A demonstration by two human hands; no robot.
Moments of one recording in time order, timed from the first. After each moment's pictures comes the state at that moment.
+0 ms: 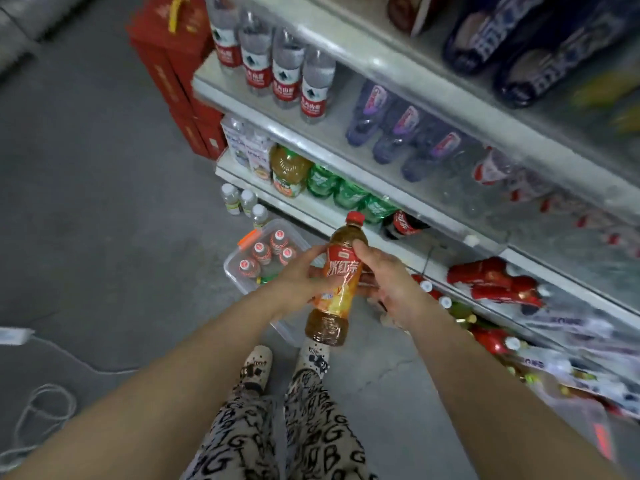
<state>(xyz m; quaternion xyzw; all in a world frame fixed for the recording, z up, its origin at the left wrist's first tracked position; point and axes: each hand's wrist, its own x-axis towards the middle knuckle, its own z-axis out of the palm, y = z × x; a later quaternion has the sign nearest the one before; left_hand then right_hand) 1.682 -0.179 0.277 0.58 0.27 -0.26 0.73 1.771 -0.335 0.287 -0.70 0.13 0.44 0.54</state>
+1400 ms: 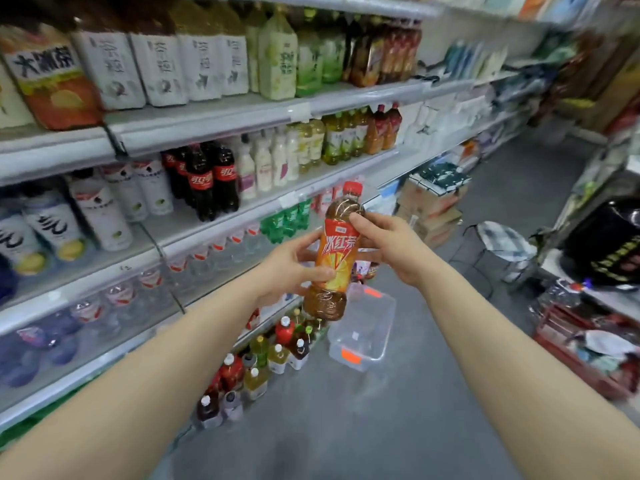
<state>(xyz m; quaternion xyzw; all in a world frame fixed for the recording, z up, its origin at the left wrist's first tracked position) 1.653 -0.661 0.616 0.66 -0.31 -0.41 0.55 1.543 -0.826 0.647 -0.71 0.25 -0.14 0.64</state>
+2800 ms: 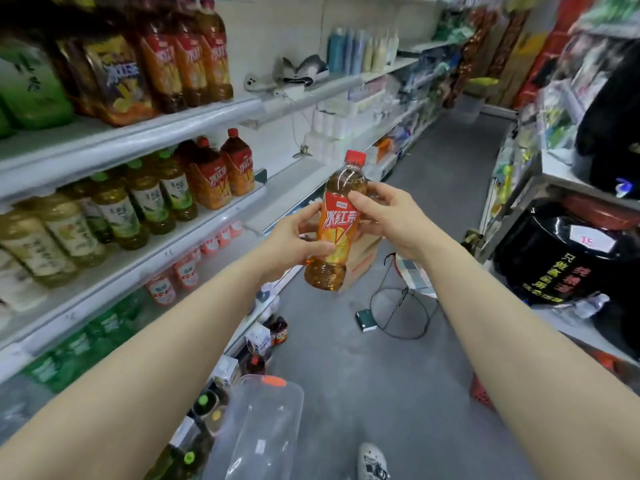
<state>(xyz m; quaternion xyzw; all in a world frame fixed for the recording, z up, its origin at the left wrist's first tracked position) 1.704 -1.352 0.638 0.63 -0.43 -0.41 0.51 1.556 -1.484 0.668 -0.70 0.29 -0.26 0.59</state>
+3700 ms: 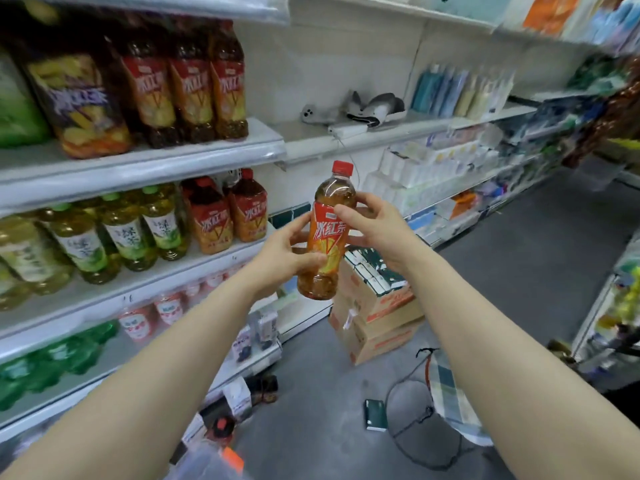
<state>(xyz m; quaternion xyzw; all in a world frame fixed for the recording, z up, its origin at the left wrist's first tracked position) 1.803 -1.592 0.637 0.69 -0.29 -0.28 0.60 1.725 -1.758 0.675 -0.74 0.17 -0.14 0.64</state>
